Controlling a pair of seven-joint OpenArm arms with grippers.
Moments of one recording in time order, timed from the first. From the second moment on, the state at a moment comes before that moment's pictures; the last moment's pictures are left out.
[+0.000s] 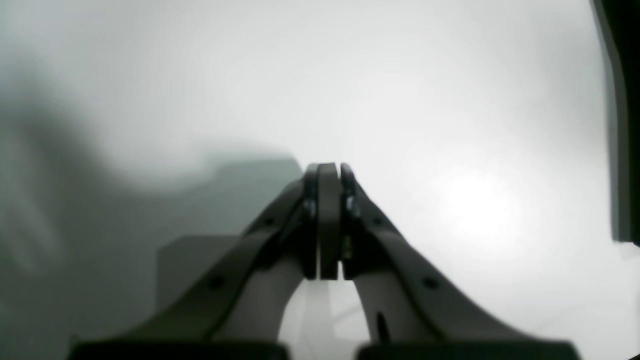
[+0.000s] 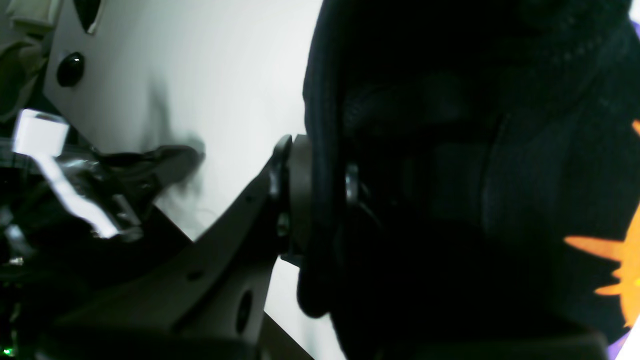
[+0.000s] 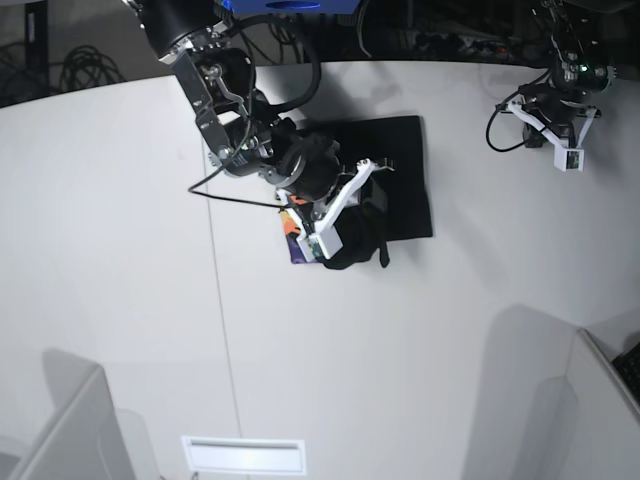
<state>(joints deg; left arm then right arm) 27.0 -12.3 -32.6 100.5 -22.1 -23.9 47.1 -2.1 1.5 -29.9 101.9 34.9 -8.1 -50.6</state>
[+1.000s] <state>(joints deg) 27.8 -12.4 -32.7 100.5 -22.1 -23.9 47.1 -2.5 1.5 -30.1 100.6 35.1 -8.1 -50.6</state>
